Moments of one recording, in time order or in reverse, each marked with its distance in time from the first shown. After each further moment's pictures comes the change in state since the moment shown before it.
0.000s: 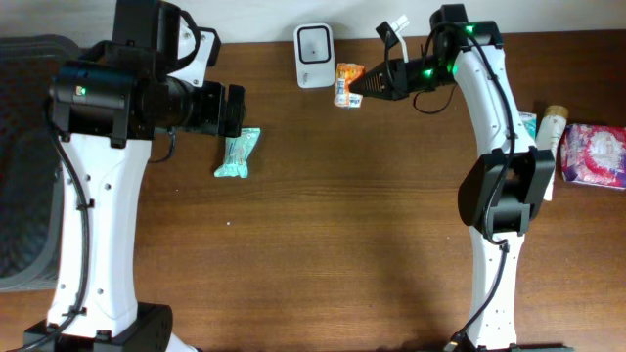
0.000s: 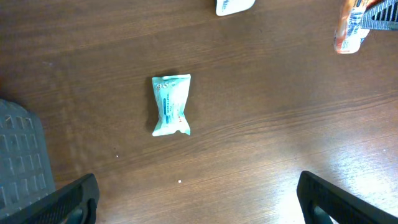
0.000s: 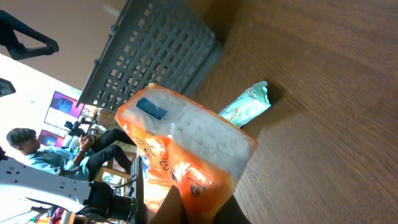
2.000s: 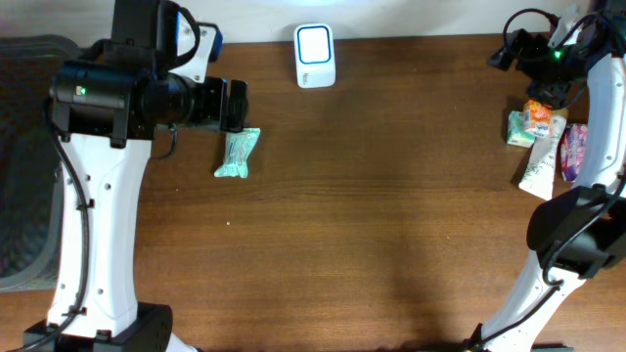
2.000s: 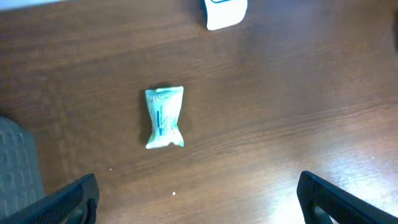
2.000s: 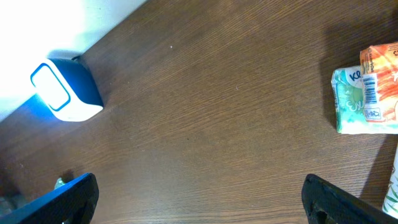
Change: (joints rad) left arm 0.000 0.000 0.000 0.039 0.031 0.000; right arm -0.370 -0.300 -0.115 0.103 0.877 0.740
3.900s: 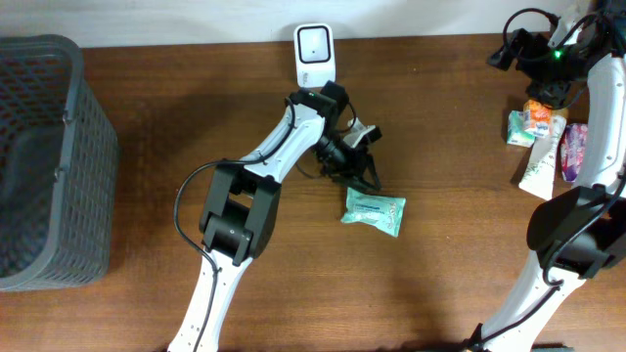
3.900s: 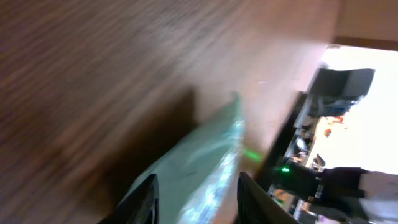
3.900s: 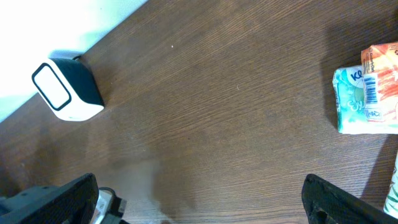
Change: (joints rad) left arm -0.332 0.792 -0.083 0.256 0.772 0.034; right arm 0.000 0.000 0.000 -0.001 -0.004 0.000
